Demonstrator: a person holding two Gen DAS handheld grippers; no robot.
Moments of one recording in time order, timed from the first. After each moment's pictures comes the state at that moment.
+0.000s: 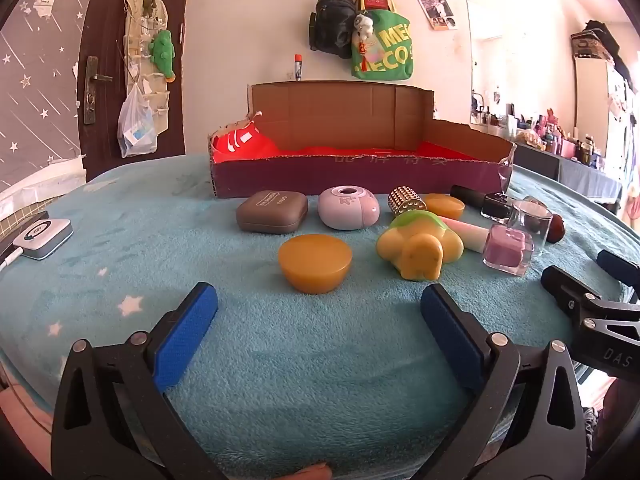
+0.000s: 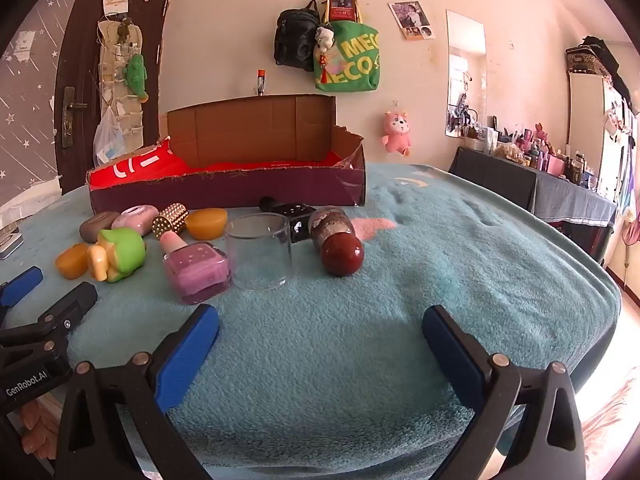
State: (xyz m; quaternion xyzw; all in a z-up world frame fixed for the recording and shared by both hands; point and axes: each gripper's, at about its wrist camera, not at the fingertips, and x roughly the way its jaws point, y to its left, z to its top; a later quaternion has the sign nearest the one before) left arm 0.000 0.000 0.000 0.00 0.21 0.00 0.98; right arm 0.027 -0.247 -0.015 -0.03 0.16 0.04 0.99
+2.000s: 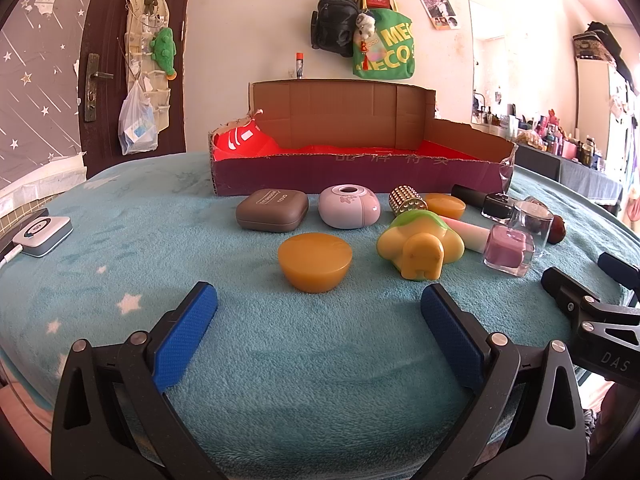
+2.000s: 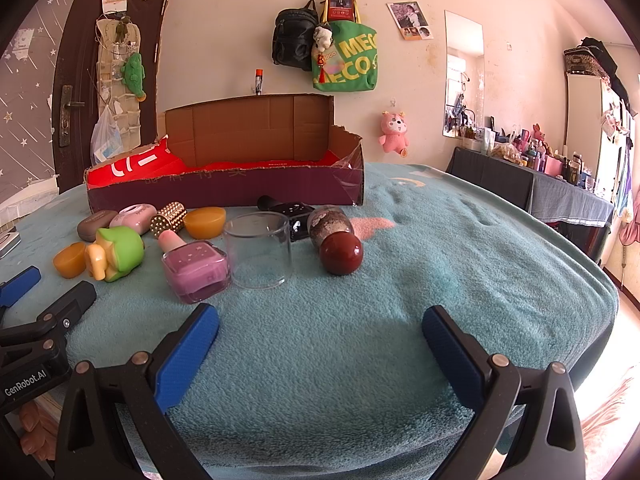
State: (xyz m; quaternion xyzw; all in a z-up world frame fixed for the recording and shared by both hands) left arm 0.000 0.000 0.000 0.00 0.21 0.00 0.98; right arm 0.028 -0.245 -0.016 -0.03 0.16 0.04 0.99
